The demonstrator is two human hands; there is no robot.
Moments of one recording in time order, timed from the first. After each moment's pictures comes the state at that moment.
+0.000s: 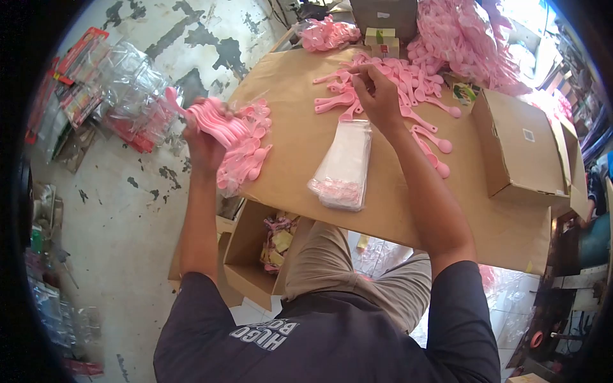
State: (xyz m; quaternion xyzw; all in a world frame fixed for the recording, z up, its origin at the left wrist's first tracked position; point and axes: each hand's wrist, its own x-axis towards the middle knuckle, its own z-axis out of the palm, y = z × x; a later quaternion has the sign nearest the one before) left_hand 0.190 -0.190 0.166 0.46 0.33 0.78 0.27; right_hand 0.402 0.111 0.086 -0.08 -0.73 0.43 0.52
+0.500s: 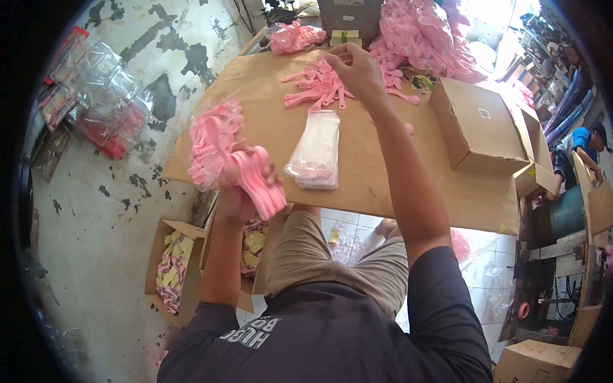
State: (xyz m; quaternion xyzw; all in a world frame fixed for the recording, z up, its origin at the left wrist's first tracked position) left_hand 0.343 -0.219 0.105 0.37 0.22 0.75 0.49; right_hand 0.448 0.094 0.167 -0.23 -0.75 0.51 0.36
